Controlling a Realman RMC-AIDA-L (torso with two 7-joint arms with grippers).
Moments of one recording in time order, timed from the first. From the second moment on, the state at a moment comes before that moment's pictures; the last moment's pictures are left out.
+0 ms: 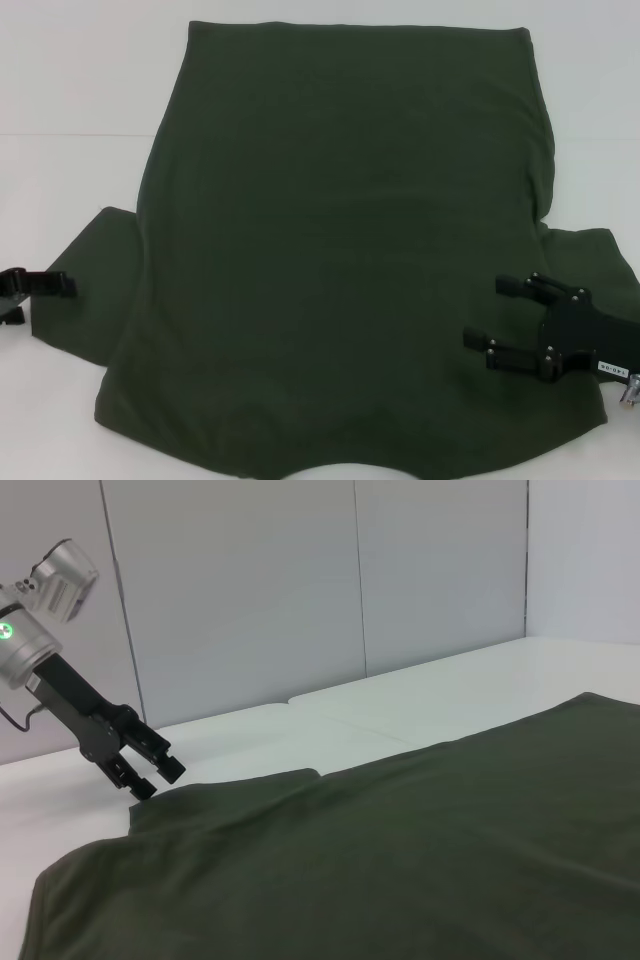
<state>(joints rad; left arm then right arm) -0.56 -1.96 0.53 0.75 2.58 1.23 -2.55 0.43 2.10 -0.60 -0.49 -1.93 -1.43 1.00</state>
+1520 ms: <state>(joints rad) -0.60 -1.98 0.58 0.73 2.59 1.21 -2.54 0.43 2.09 -0.60 -0.49 -1.93 -1.43 1.00</state>
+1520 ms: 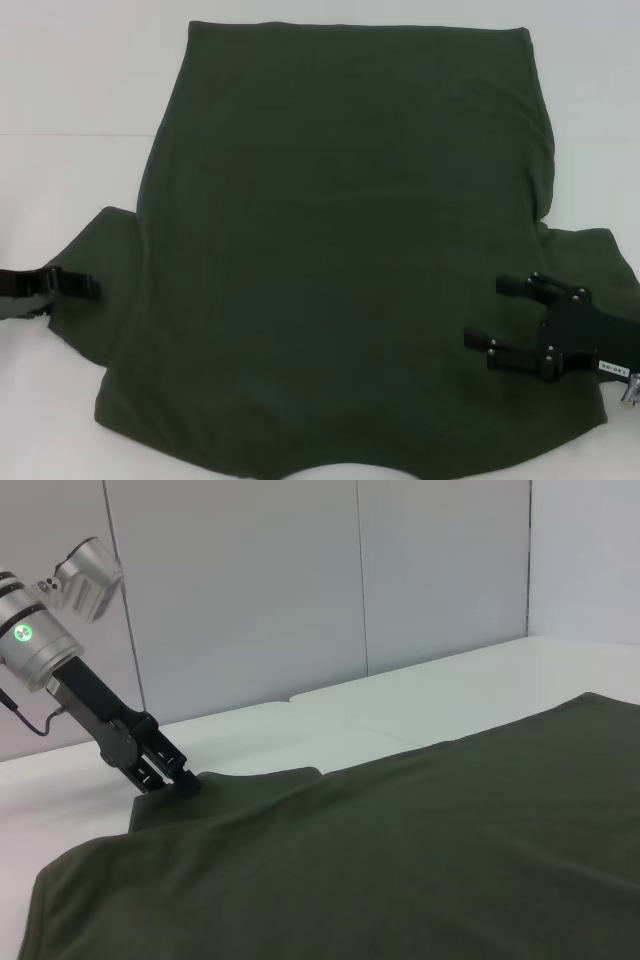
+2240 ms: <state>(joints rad) -0.60 -1.98 0.59 0.75 2.59 1.20 -2.54 0.43 2.09 -0.60 -0.50 -1.93 -1.45 1.00</state>
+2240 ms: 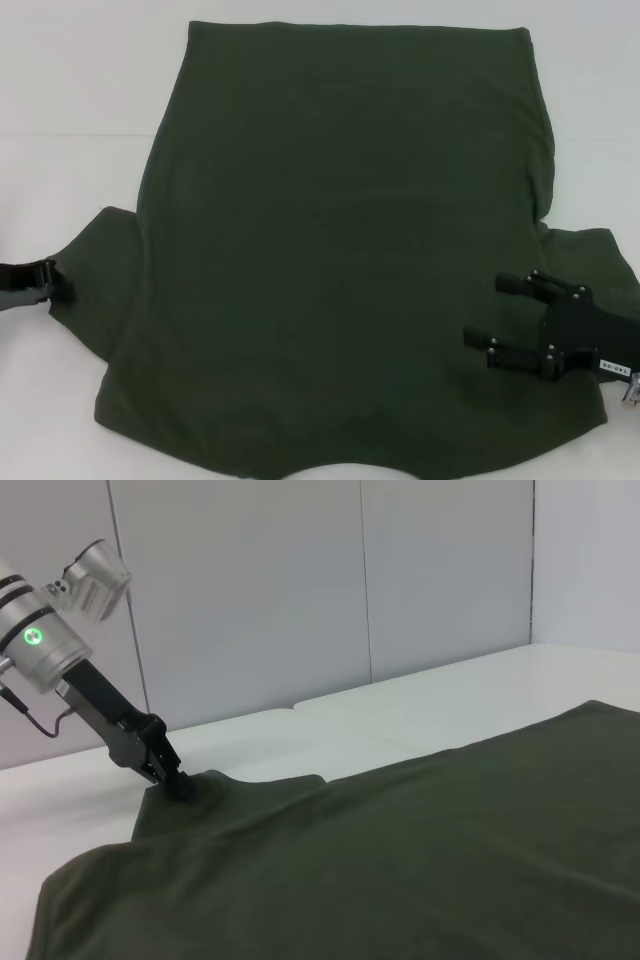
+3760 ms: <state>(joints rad) -0.58 -2.04 0.55 1.09 2.48 1.38 -2.53 0.42 2.09 -0.59 -0.49 -1.93 -1.48 1.00</state>
